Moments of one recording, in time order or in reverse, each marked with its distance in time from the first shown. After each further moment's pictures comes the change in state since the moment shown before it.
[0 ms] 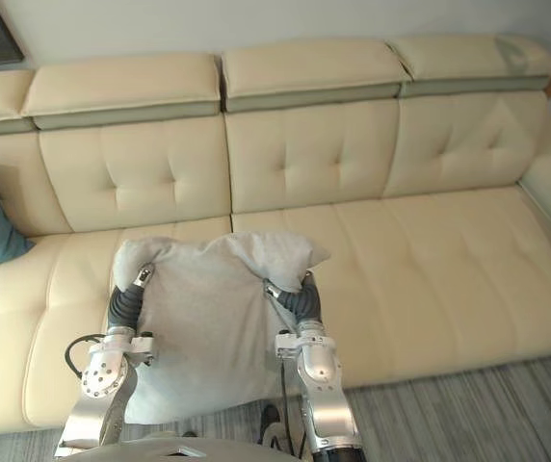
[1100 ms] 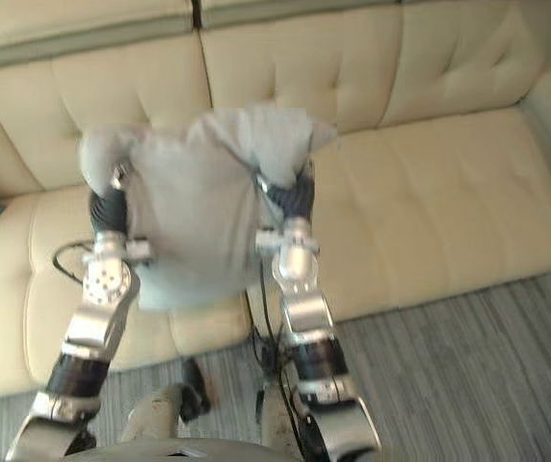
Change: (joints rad) left arm -0.632 0.132 0.052 0.104 0.000 -0.011 0.291; right arm -0.689 -0.007 0.034 0.108 -0.059 0.026 -0.276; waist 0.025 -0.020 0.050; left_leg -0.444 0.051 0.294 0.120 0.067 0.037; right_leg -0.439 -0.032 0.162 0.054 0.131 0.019
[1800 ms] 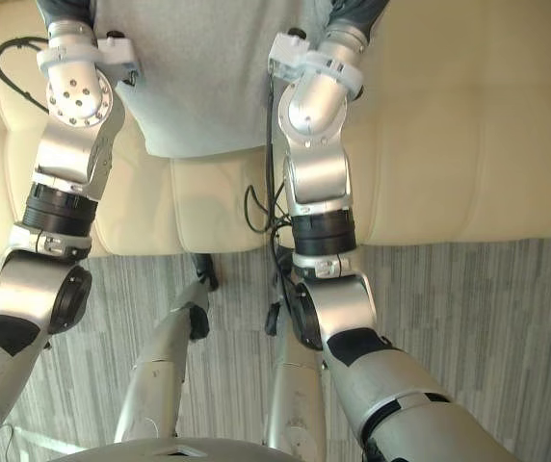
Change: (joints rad) left arm -0.820 0.162 0.028 0.464 -0.040 -0.008 0.033; right arm -0.668 -0.070 -0.200 0.210 0.003 0.036 -0.230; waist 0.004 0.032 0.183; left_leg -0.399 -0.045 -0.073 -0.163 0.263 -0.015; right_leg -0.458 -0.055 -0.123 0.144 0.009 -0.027
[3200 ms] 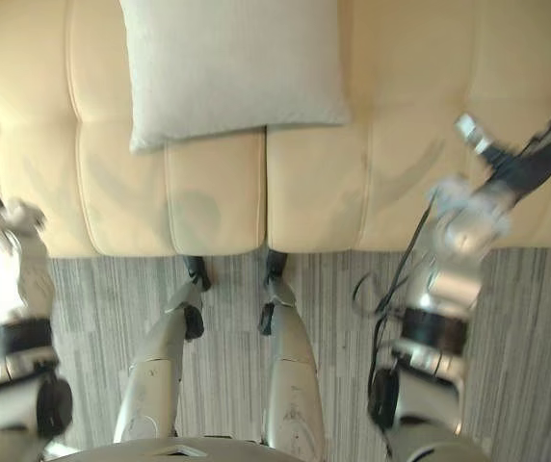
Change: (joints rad) left arm 0.887 -0.113 0.484 -0.275 -0.272 -0.075 -0.105; right arm 0.775 -0.236 -0.335 -0.187 0.306 -0.074 0.128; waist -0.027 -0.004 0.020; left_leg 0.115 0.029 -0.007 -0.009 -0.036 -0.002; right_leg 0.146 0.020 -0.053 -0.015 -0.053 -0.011
